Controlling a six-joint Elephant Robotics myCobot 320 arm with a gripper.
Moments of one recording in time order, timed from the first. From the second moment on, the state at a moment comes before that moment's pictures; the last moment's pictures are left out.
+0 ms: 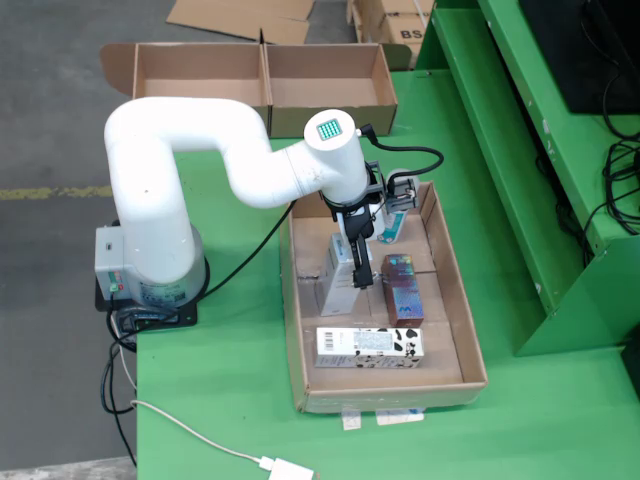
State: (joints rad) arm 0.09 0.05 -1.74 0.50 1.54 0.15
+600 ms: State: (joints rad) arm 0.09 0.05 -1.74 0.50 1.54 0.15
